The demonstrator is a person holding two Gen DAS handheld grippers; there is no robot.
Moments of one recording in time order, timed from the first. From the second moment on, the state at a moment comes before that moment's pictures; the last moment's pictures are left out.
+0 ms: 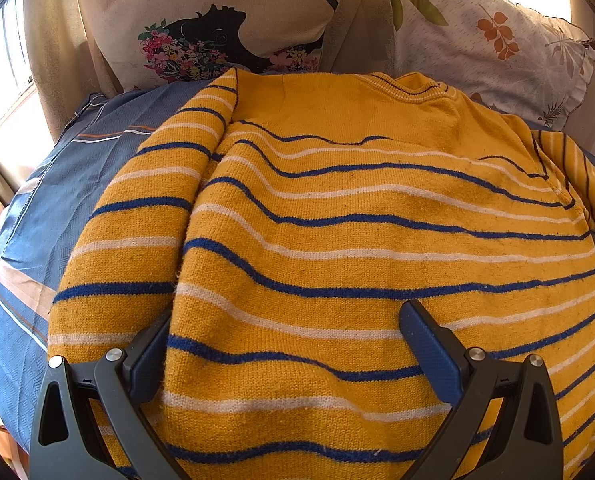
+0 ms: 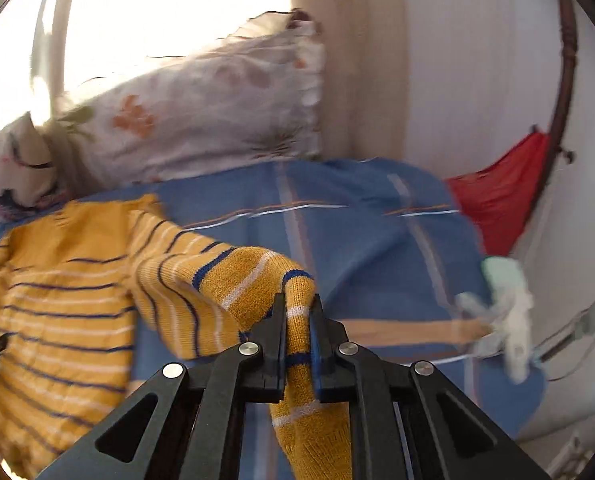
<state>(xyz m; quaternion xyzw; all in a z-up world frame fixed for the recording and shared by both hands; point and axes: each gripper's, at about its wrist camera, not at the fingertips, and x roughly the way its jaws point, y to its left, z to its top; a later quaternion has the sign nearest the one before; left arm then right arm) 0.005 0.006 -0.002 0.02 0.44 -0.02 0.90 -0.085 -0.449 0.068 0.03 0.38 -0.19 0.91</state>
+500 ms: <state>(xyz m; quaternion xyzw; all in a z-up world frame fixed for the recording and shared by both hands) -0.010 0.026 0.021 -0.01 0.44 -0.06 0.89 -0.120 -0.381 0.087 0.12 0.27 -0.11 0.95</state>
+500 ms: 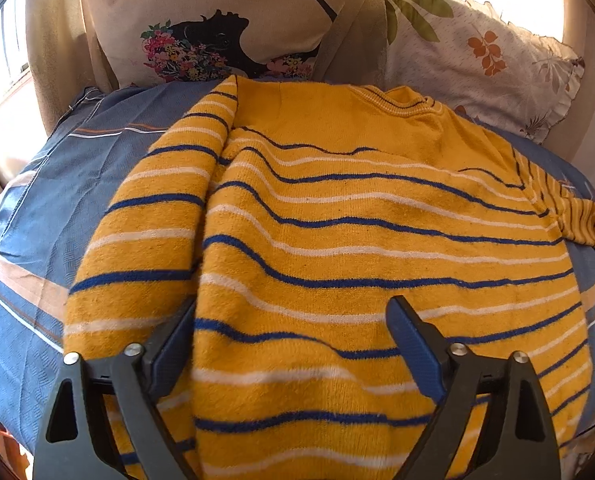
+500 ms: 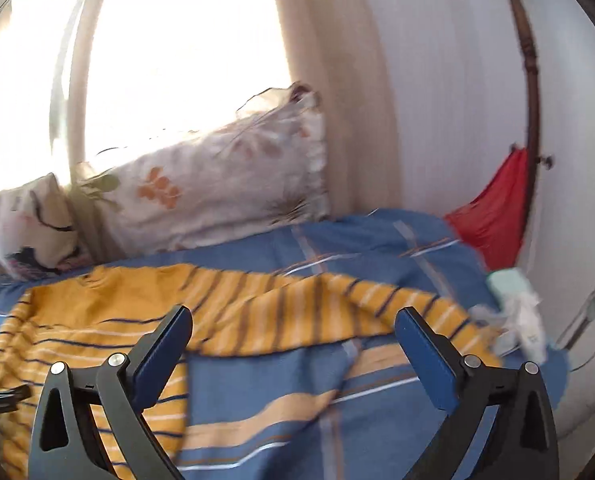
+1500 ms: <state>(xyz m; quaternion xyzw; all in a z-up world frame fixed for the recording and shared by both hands) 0.046 0.314 0.065 -0.13 0.40 0.20 0.88 -0.070 -0.245 0.018 0.12 0.38 0.04 0.91</state>
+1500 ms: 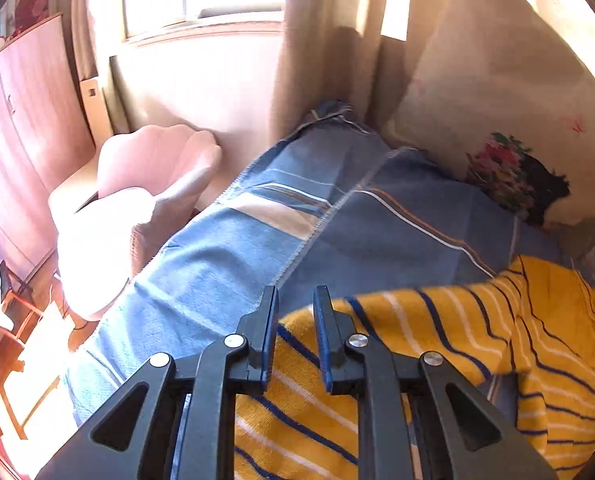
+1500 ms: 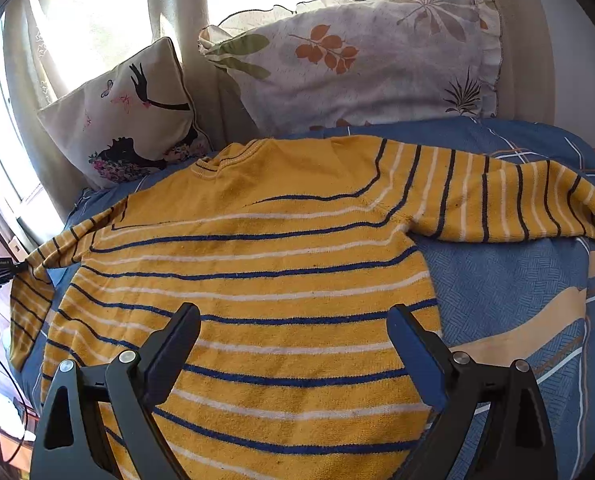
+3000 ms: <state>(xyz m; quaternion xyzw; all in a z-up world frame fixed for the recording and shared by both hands) -0.007 0.465 0.172 -0.29 0.31 0.13 0.89 -0.051 -0.226 -0.003 0.15 0.41 0.02 0.90</state>
